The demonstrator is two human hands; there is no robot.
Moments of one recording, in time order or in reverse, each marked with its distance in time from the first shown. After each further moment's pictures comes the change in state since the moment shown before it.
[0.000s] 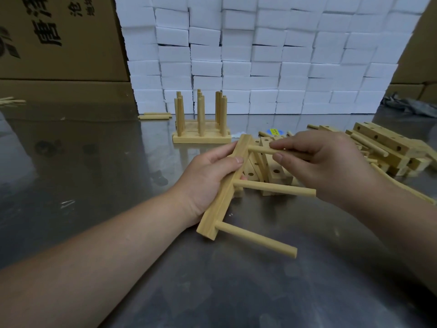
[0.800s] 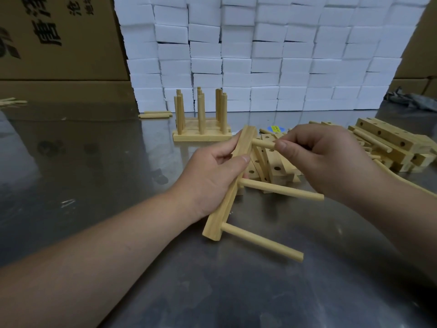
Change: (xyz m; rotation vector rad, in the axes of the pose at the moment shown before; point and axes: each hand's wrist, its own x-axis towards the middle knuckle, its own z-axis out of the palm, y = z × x) left_hand -0.002 0.005 0.008 0.218 0.066 0.142; right_hand 0.000 0.001 0.002 0.181 -0.021 0.083
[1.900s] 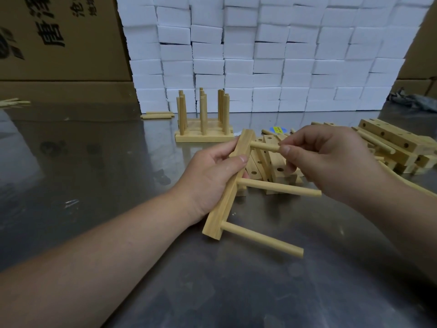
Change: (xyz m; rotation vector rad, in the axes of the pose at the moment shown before) left_hand 0.001 -0.004 -0.004 -0.125 -0.016 -0.041; right_hand -0.001 -0.001 0.002 0.191 0.023 0.110
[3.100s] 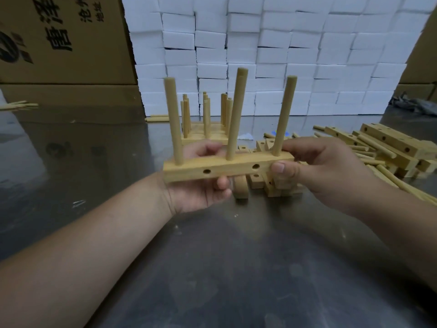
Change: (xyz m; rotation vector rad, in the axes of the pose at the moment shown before) left_hand 0.011 0.011 -0.035 -0.716 -0.342 -0.577; right_hand -0.004 -0.008 0.002 0.117 -0.201 -0.100
